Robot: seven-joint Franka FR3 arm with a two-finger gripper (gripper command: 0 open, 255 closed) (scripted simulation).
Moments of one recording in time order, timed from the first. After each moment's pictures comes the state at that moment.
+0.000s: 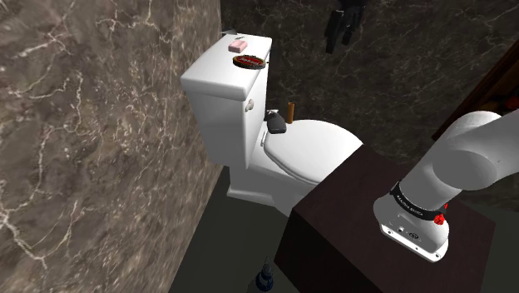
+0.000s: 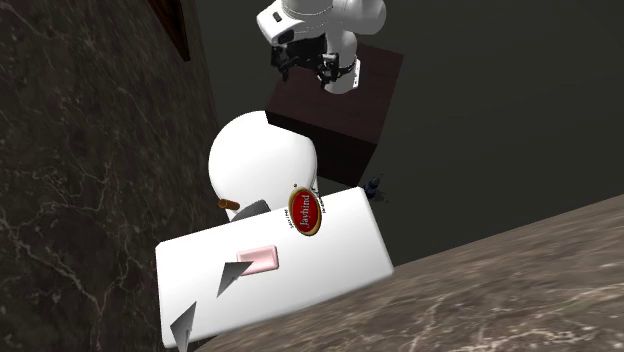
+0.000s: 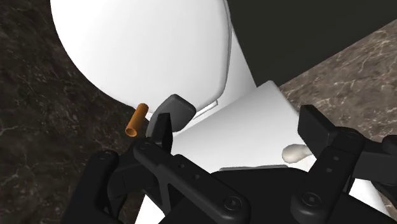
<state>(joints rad) 0.01 -0.53 0.01 -2.20 -0.04 1.69 -0.04</state>
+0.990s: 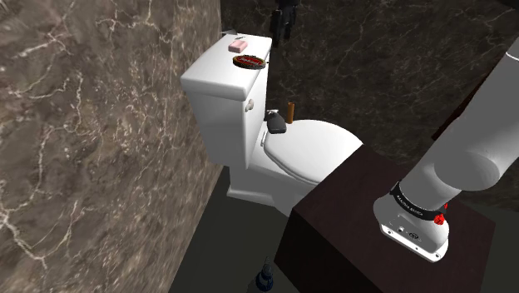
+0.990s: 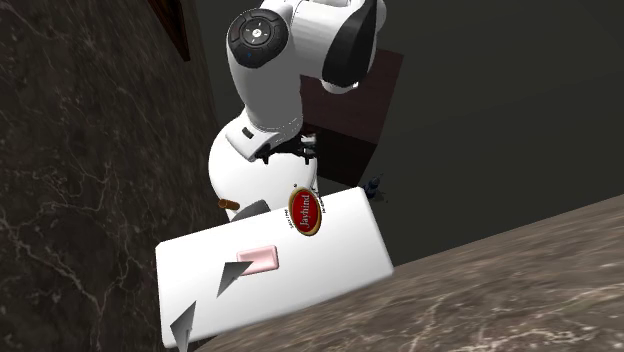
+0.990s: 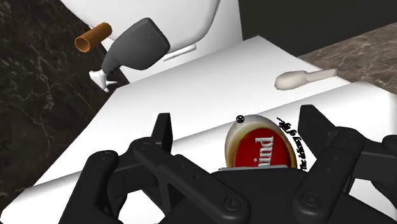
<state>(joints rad) 0.05 0.09 -0.02 -1.64 0.01 1.73 -0.29</state>
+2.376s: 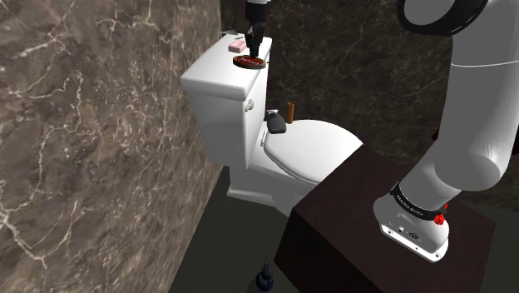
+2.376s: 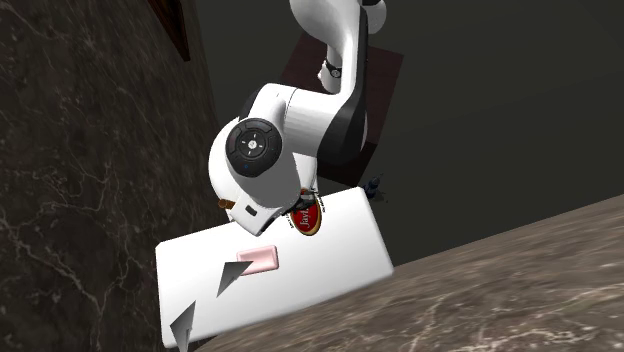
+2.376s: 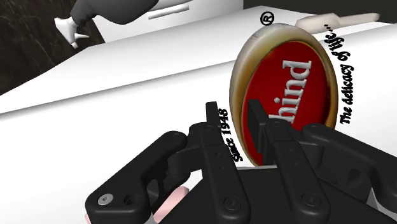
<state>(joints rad) 0.06 0.46 0.01 -1.27 0.03 1.71 -0.39</state>
